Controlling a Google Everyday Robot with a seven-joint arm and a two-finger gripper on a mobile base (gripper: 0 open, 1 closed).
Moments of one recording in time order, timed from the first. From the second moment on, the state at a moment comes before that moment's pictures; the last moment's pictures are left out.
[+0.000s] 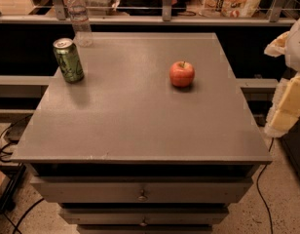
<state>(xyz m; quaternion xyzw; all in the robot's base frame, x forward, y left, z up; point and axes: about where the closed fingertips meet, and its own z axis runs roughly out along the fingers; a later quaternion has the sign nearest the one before) 0.438 -0.217 0.976 -0.60 0.78 -0.03 0.16</state>
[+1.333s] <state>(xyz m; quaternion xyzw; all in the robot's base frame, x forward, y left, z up) 0.517 -0.125 0.985 -0.59 0.71 0.09 0.36</state>
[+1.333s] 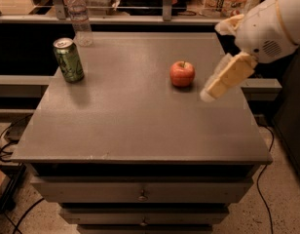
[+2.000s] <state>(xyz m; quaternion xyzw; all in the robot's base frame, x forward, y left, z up) 0.550 -0.073 0.995 -0.58 0.68 0.15 0.42</state>
